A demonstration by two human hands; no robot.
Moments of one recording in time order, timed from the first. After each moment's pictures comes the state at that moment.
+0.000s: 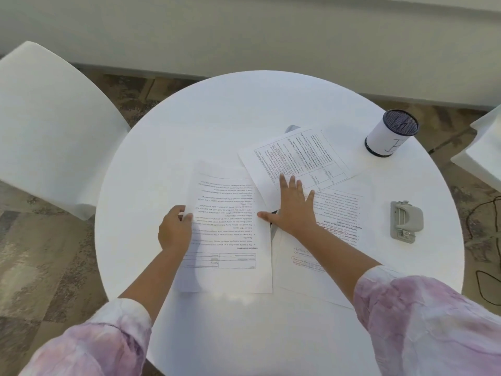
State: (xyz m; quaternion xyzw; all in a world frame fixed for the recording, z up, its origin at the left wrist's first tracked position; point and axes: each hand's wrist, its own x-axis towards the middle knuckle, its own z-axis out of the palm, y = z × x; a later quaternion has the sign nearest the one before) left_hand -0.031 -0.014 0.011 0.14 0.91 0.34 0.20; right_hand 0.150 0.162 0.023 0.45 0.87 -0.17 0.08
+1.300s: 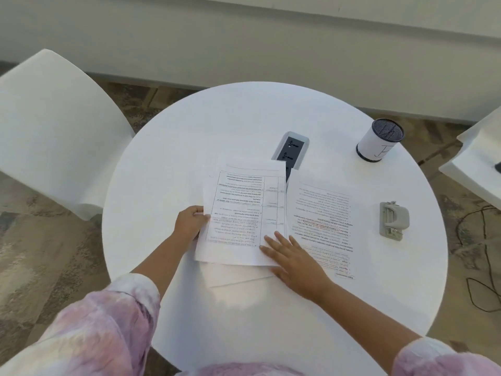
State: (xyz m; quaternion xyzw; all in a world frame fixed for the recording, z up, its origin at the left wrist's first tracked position) left_hand -0.021 -0.012 0.026 0.09 0.77 0.47 0.42; right_hand 0.247 0.078 0.014 0.17 0.97 -0.15 0.06
